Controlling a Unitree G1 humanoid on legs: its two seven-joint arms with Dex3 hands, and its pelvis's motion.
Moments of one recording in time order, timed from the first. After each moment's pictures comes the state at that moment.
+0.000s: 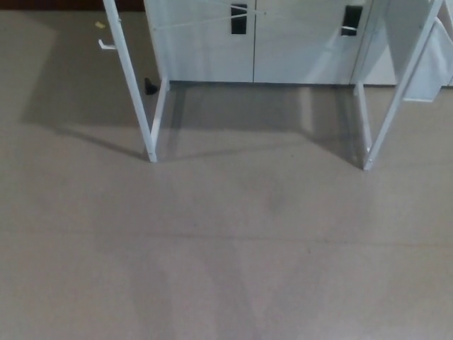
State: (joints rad) left_arm 0.05 0.48 0.05 1.17 0.08 -0.26 -0.13; right_arm 0.29 -0.32 -0.20 0.88 0.08 -0.32 0.25
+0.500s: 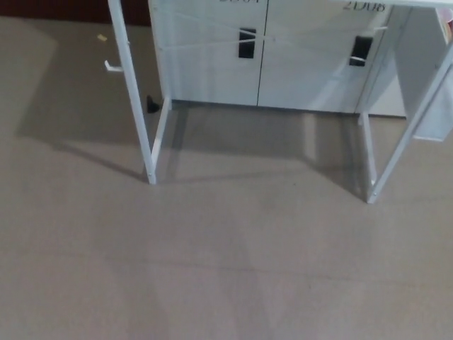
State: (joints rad) left_arm 0.05 0.49 0.09 1.16 0.06 -0.26 -0.12; right_arm 0.28 -0.30 -0.18 0.89 0.08 -0.33 0.25
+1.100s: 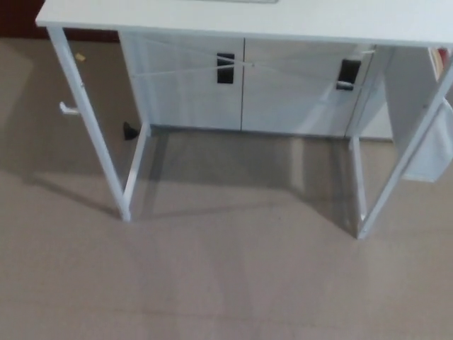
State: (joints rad) left_arm 0.04 0.47 0.10 1.16 0.06 -0.27 -0.12; right_arm 0.27 -0.32 -0.16 0.91 0.06 -0.34 0.25
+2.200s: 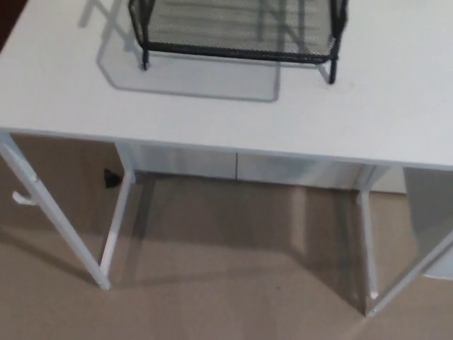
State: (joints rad) left_arm 0.04 0.48 0.14 1.14 0.05 -0.28 -0.16; right_arm 0.26 -0.33 -0.10 0.90 0.03 -0.35 0.23
